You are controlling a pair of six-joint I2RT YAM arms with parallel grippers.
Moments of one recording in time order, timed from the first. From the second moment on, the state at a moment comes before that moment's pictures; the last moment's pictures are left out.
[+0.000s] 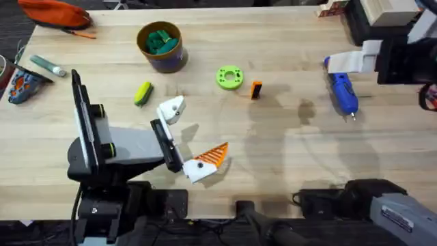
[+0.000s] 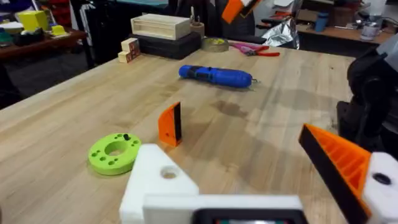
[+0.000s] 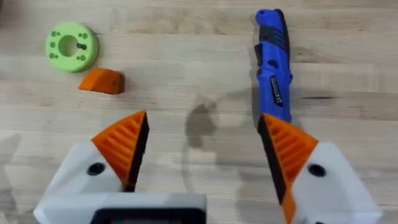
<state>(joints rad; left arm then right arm) 0.00 0.01 0.01 -0.11 1.11 0.08 0.00 1.01 1.11 -1.06 -0.06 0.03</state>
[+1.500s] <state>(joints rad) 0.00 0.01 0.01 -0.11 1.11 0.08 0.82 1.49 1.26 -0.99 0.29 0.85</state>
